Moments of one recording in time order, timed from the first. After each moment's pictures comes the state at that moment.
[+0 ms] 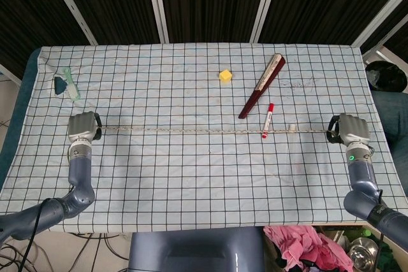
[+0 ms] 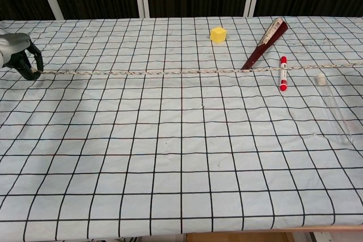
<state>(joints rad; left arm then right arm) -0.78 -1.66 -0.29 -1.09 0.46 0.98 0.65 0.66 -1.34 0.20 -1.14 -0.65 0.77 -0.25</state>
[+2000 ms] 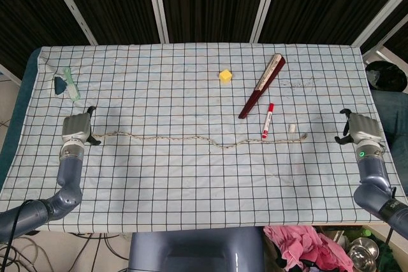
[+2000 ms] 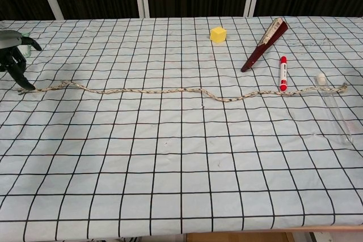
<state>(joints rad) -0.75 -1.52 -0.29 -1.26 0.45 0.92 0.67 0.70 -1.23 0.18 -1.20 -0.48 0.71 -0.34</state>
